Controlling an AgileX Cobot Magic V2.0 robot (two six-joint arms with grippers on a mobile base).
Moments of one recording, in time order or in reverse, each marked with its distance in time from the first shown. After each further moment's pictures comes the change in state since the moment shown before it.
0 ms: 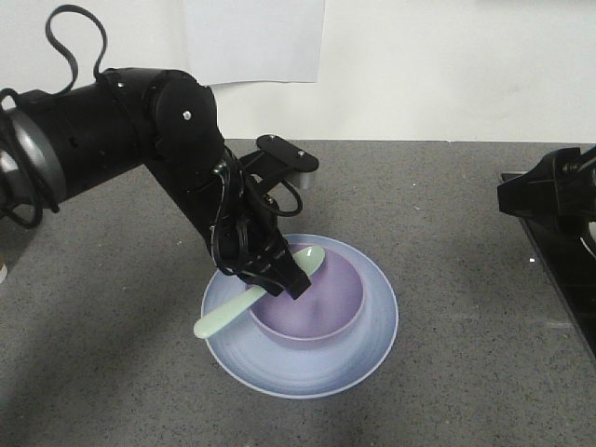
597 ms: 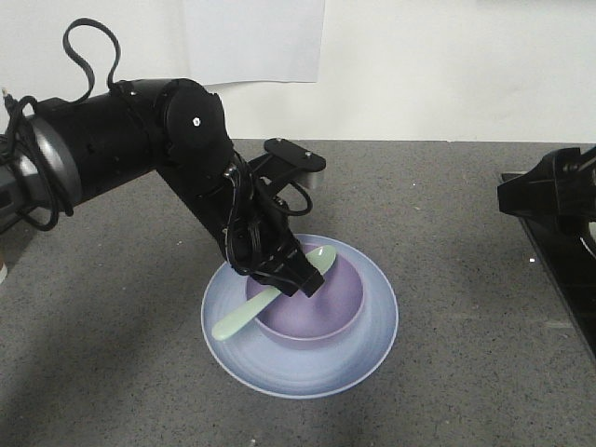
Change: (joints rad) left arm 0.000 0.021 0.000 -0.048 -0.044 0.000; right arm 0.000 0.000 0.000 0.000 0.000 0.000
